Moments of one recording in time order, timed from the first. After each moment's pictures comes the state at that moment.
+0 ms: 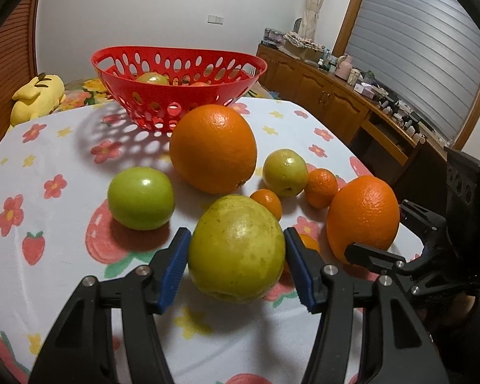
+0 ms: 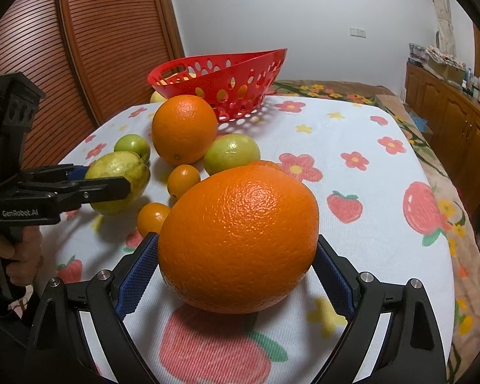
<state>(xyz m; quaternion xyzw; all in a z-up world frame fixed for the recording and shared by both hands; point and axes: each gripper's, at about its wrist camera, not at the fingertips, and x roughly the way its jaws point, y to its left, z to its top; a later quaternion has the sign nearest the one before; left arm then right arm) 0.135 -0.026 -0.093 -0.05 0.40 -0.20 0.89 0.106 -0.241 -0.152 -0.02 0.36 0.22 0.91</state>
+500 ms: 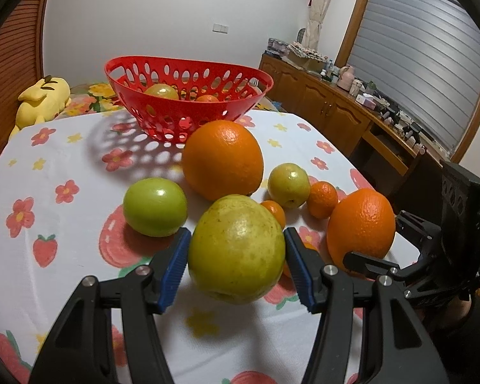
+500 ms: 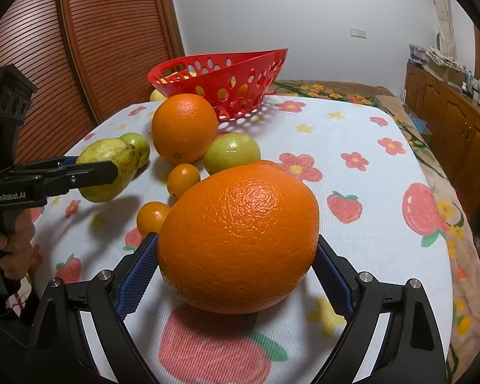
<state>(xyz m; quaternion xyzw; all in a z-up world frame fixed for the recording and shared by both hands) 0.130 -0.015 -0.082 -0.06 0.38 -0.19 0.90 0.106 -0.240 -0.152 -0.03 0.36 0.22 0.91</state>
